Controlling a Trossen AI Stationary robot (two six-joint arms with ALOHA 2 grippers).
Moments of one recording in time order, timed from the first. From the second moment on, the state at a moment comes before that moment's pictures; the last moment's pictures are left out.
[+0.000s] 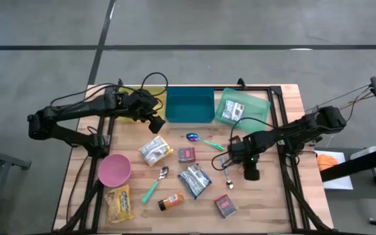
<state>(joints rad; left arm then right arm) 0.29 1.22 1.07 -0.76 -0.04 -0.45 0.18 1.45 0.75 -0.81 -0.29 0.25</state>
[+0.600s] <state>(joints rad) 0.29 1.22 1.07 -0.76 -0.04 -0.45 0.18 1.34 0.73 -0.82 -0.29 0.18</state>
